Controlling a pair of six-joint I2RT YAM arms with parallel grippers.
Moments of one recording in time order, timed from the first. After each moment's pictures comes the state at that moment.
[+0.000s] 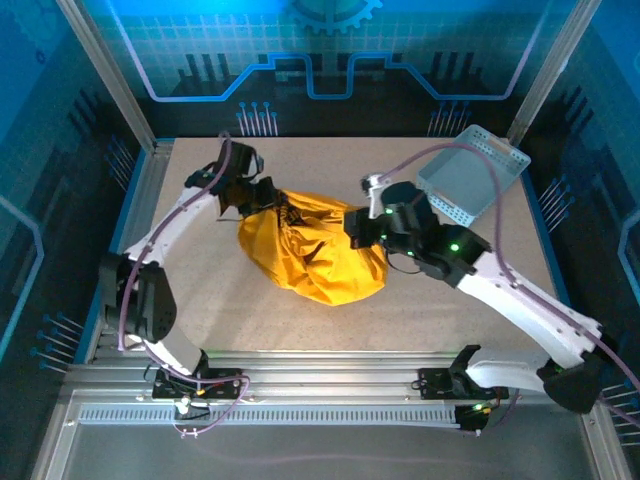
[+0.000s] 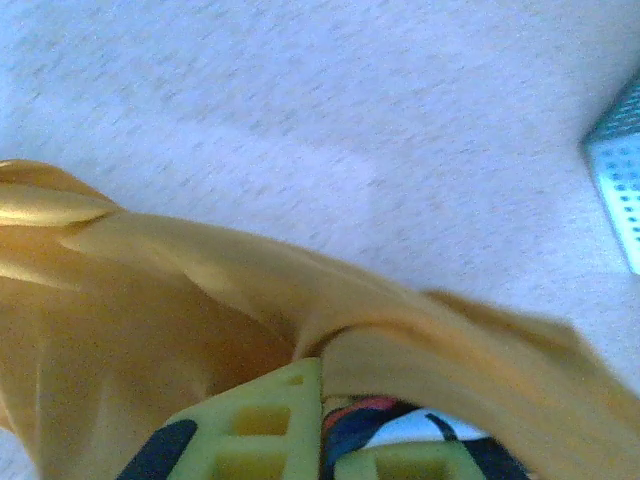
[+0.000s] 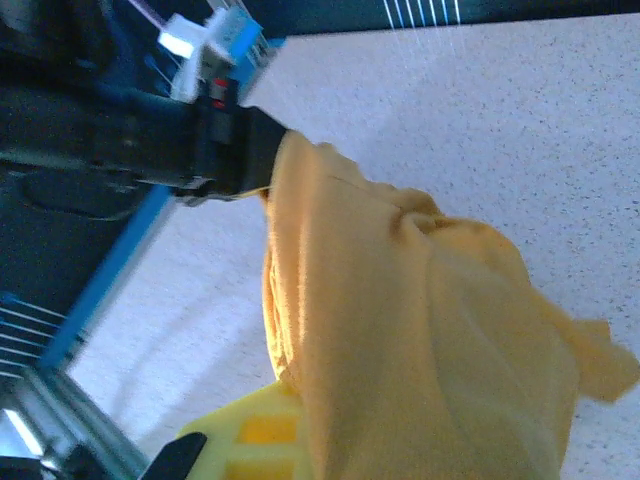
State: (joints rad) left arm -0.23 1.66 1.42 -0.71 0.24 -0.57; right arm 0.76 1.16 1.23 -0.57 0.02 0.53
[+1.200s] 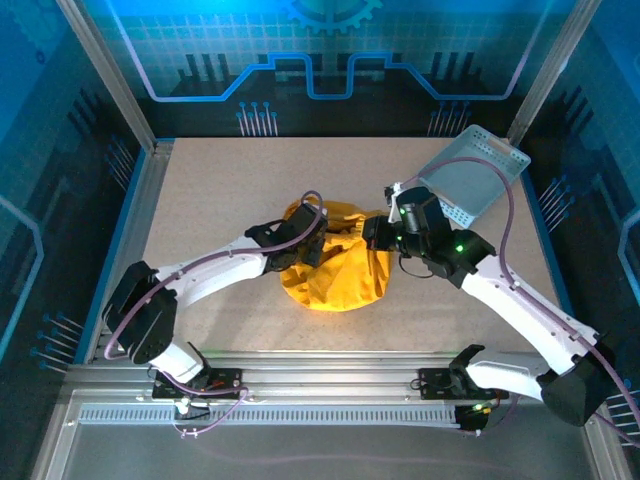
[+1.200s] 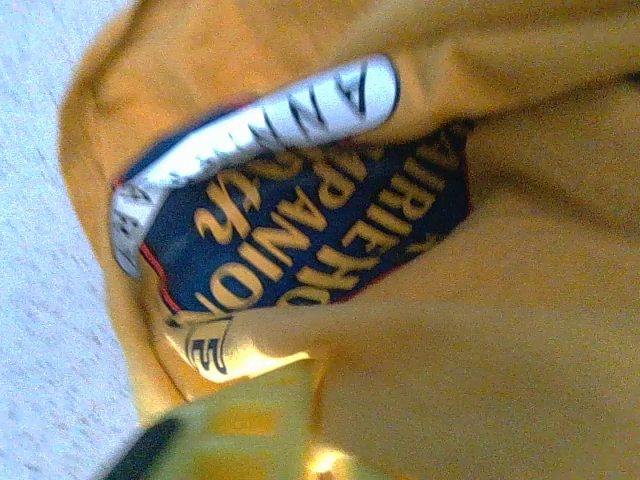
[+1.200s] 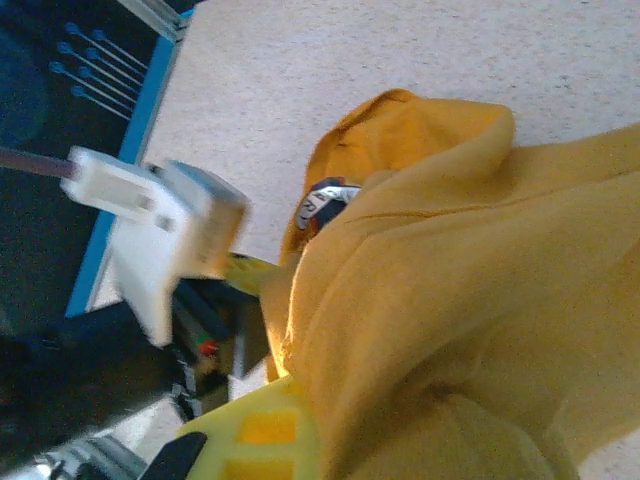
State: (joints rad) left arm -0.73 1.56 1.12 -0.50 -0.26 -0.31; right arm 0.62 1.14 1.07 -0.58 -0.06 0.66
